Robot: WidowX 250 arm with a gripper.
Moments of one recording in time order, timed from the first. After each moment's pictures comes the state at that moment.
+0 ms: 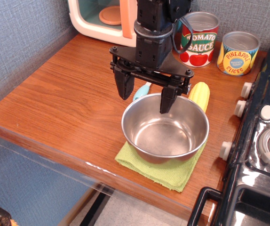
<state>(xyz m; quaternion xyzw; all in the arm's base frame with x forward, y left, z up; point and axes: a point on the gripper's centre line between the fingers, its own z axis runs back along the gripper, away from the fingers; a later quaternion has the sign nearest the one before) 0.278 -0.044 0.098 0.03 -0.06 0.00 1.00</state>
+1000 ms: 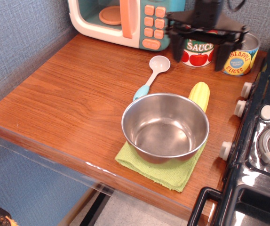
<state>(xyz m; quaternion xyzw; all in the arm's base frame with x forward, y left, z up) 0.369 -0.086 0.115 0.01 -0.10 0.03 0.99</state>
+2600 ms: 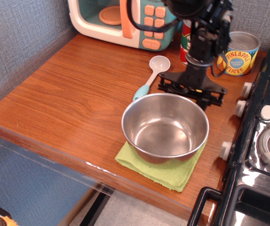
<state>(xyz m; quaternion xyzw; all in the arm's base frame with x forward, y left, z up) 0.367 -0.070 0.017 0.04 -0.03 0.06 1.00</state>
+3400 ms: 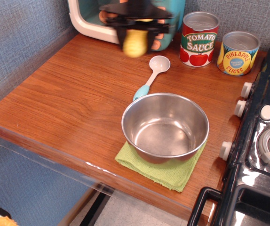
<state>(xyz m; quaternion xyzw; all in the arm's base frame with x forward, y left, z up) 0.368 0.037 0.107 0.03 -0.10 0.11 0.99</state>
